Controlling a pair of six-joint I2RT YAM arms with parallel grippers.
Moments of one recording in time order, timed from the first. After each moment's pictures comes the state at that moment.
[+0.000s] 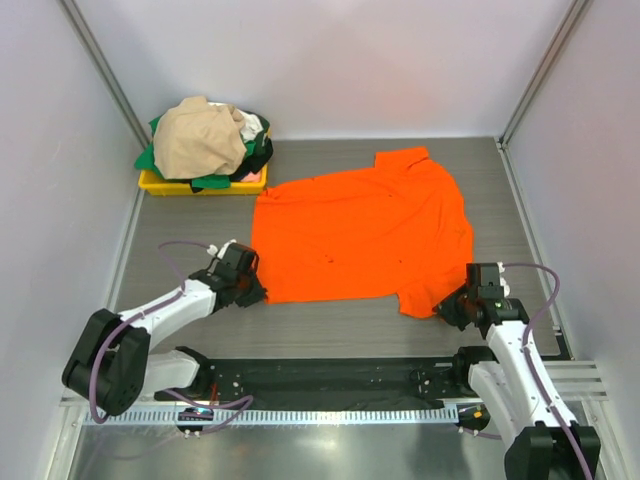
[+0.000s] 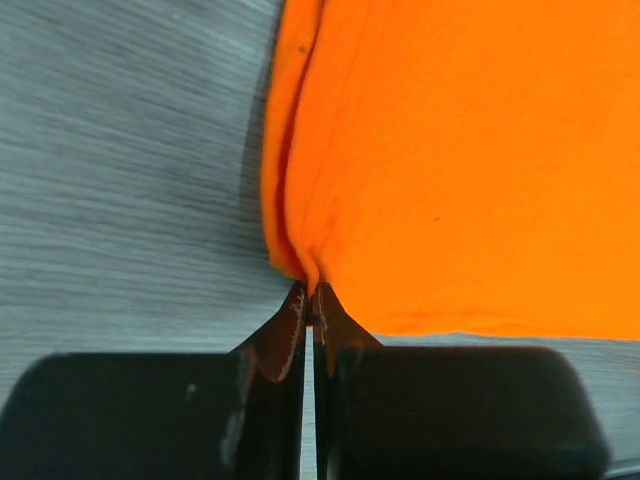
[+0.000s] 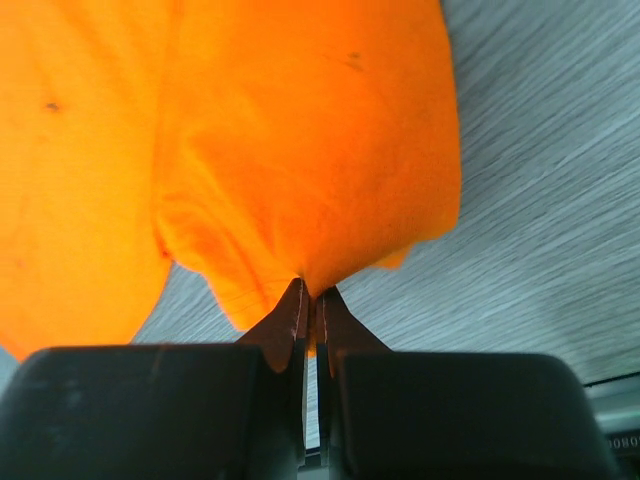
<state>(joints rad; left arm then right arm) -0.47 1.23 0.51 -0.31 -0.08 -0.92 -0.01 0.70 0.38 -0.75 -0.05 0.94</state>
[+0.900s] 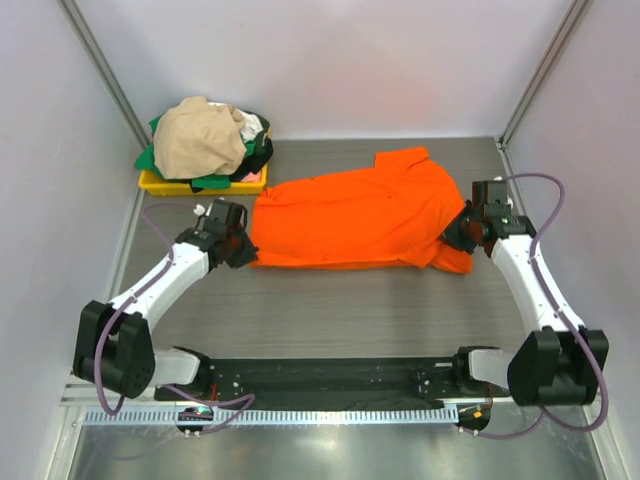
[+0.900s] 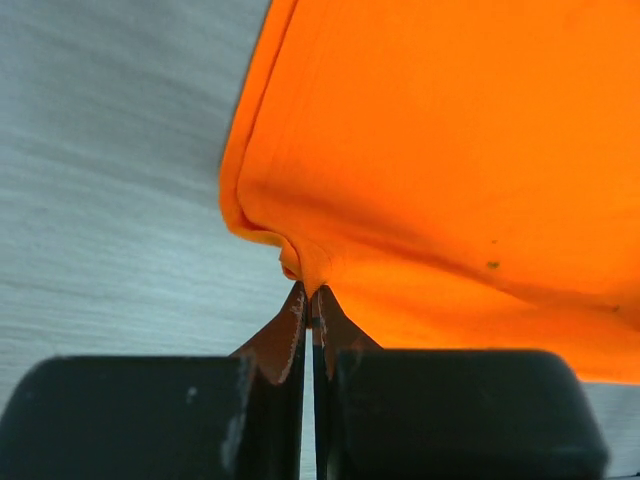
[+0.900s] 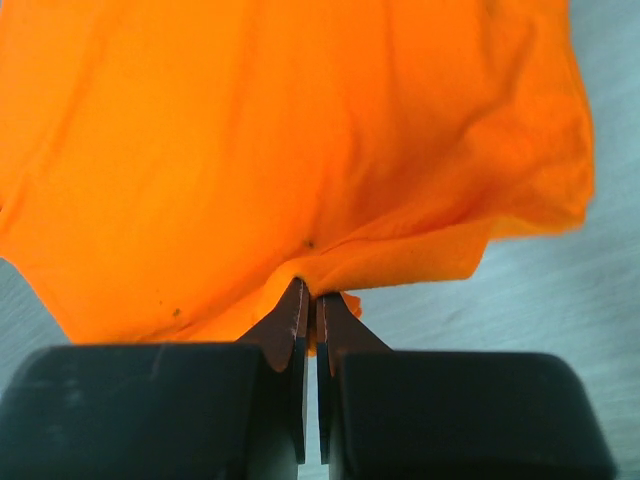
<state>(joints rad) -0.34 1.31 0.87 -0.54 -0.08 -0.83 -0.01 1.19 0.98 -0.71 -0.02 0.73</state>
